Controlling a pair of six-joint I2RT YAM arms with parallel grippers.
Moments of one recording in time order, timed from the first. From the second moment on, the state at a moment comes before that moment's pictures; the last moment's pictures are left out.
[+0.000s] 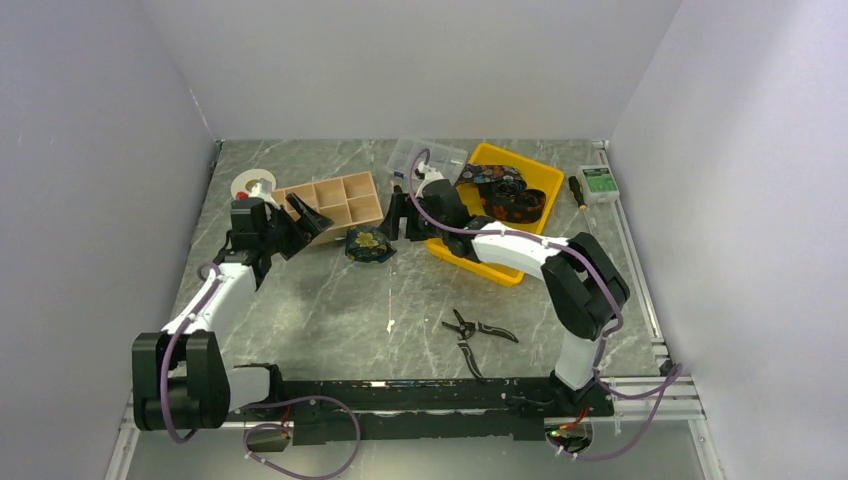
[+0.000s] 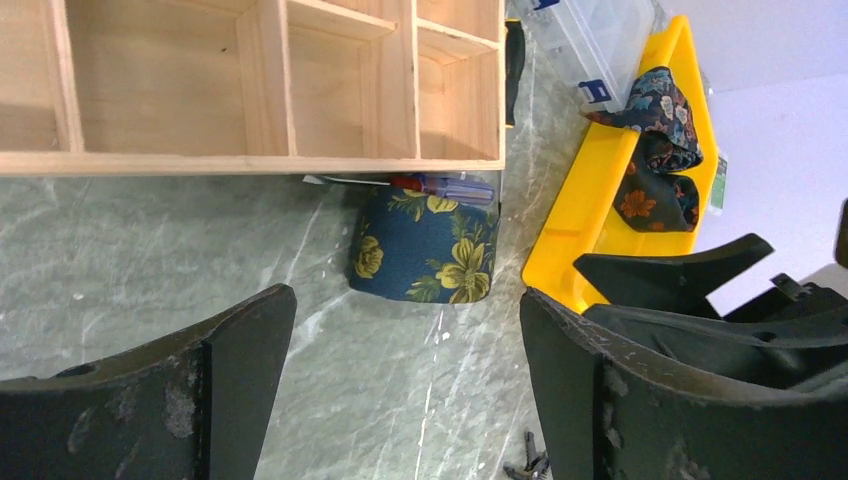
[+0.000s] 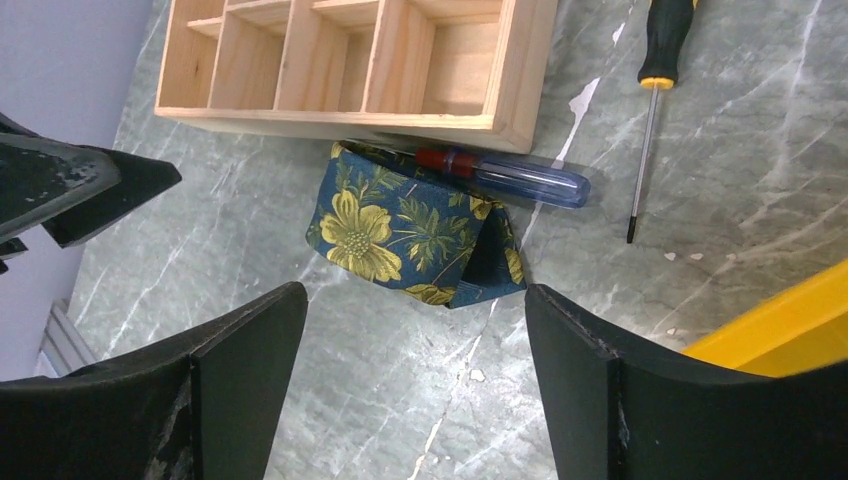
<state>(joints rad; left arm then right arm) 0.02 1.22 0.68 -0.03 0.34 -0.72 0.70 1.80 1.17 0.13 -0.11 0.57</state>
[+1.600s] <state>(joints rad) -0.10 1.53 0.86 -0.15 0.40 -0.56 0.72 2.08 1.29 0.21 -0.25 0.81</state>
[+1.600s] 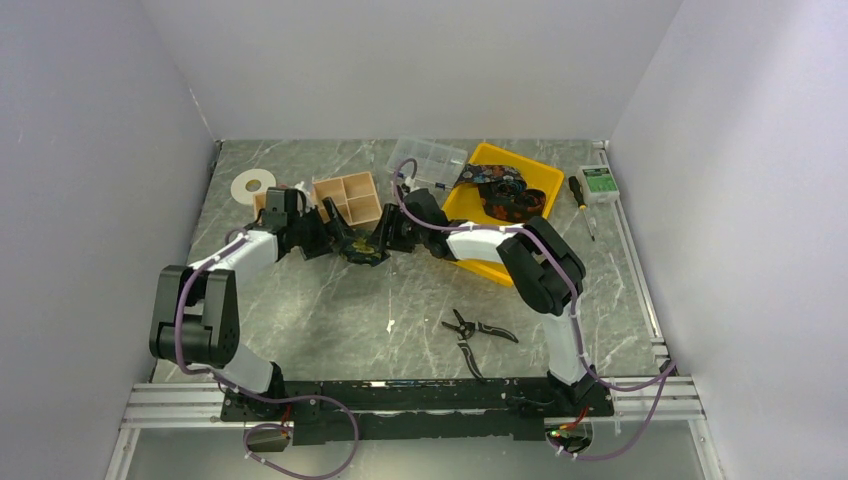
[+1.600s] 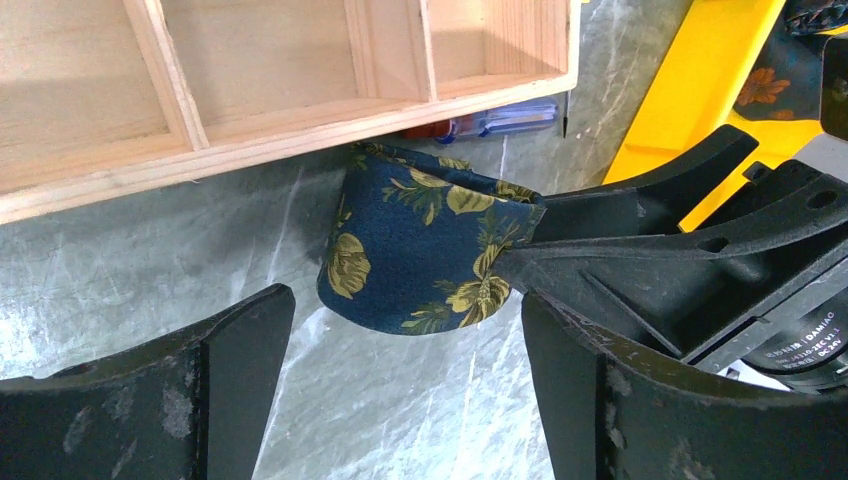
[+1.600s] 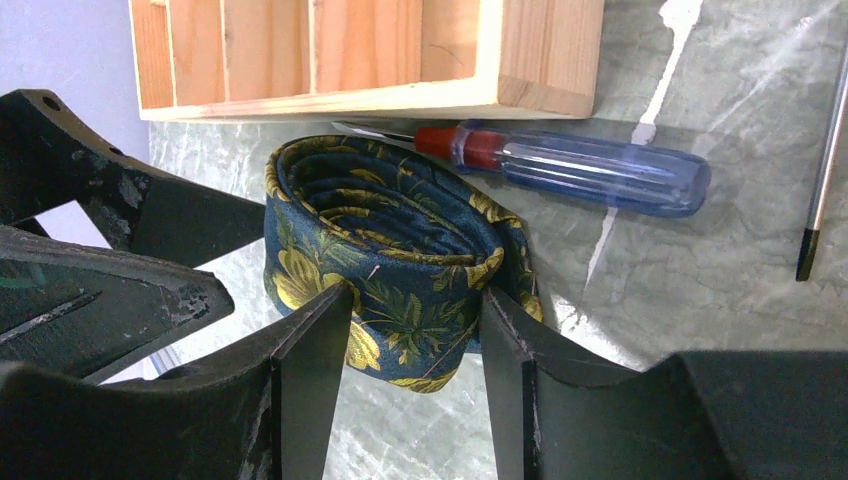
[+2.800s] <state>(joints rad) -0.19 1.61 0.89 -0.12 0.34 -0.19 0.72 2.08 1.19 0.31 -0.27 0.83</state>
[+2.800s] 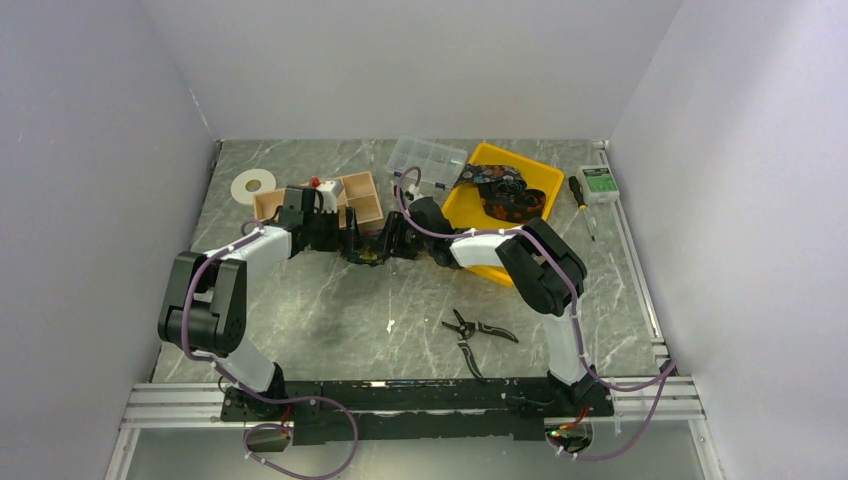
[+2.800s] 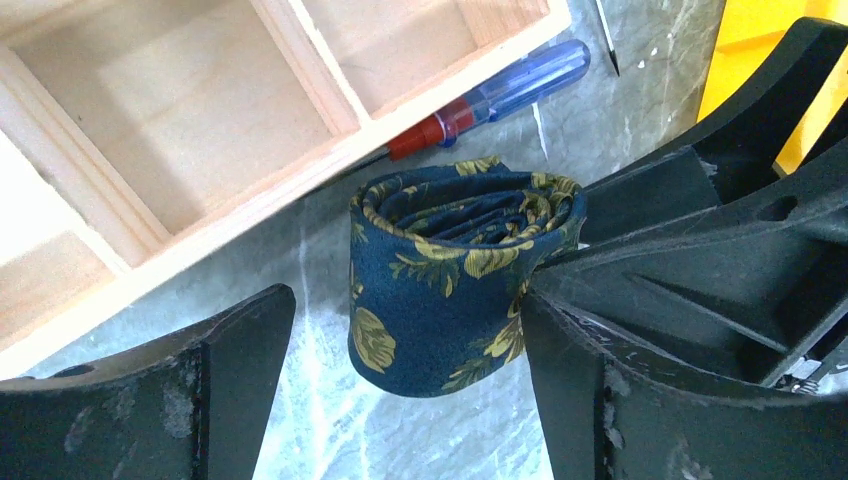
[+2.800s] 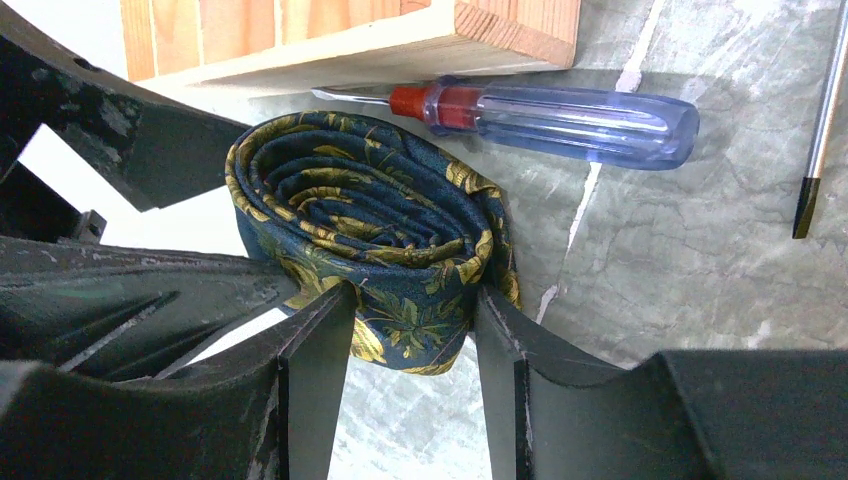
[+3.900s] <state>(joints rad) -0.21 1.72 0.97 -0.14 0.51 -0.17 0.72 2.07 1.18 0.31 -0.27 0.82</state>
